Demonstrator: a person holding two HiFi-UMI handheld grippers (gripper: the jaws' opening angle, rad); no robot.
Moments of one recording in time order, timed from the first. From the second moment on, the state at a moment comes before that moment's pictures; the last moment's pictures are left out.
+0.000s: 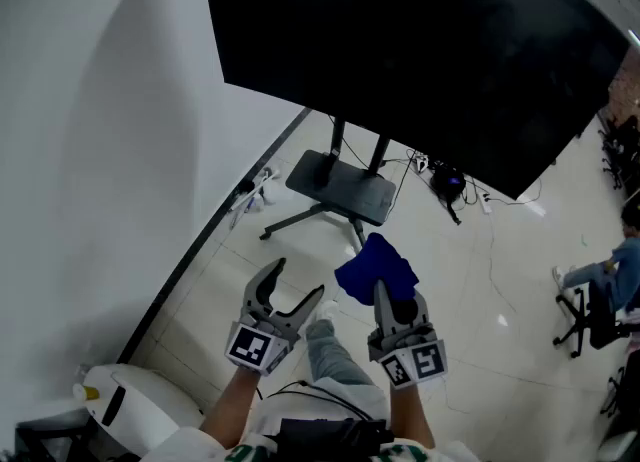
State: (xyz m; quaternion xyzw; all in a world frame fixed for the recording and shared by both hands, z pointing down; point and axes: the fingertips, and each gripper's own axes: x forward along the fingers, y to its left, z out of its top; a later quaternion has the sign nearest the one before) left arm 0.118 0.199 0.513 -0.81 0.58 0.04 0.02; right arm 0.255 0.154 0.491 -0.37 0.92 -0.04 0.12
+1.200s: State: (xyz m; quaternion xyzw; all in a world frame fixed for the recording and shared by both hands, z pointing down) left arm 0.045 -0.184 0.446 -0.88 0.46 0.04 0.04; right arm 0.194 -0.201 0.346 -0.43 0.88 0.16 0.15
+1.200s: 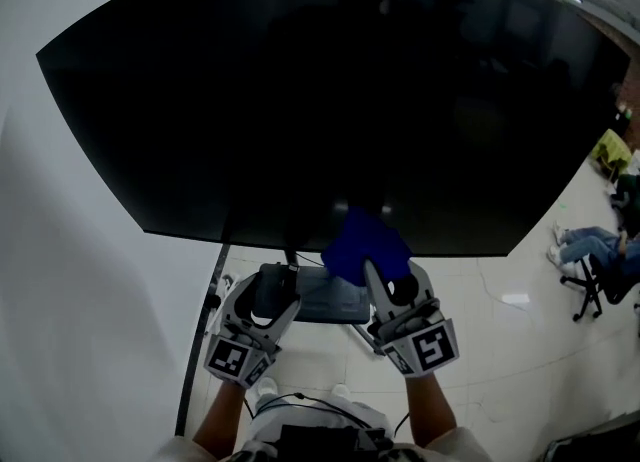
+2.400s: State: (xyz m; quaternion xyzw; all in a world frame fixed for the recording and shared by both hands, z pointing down) left arm 0.056 -0.224 0.392 -0.96 0.26 0.07 0.06; right arm 0.073 -0.360 -0.063 -0.56 0.60 0.56 -0.13
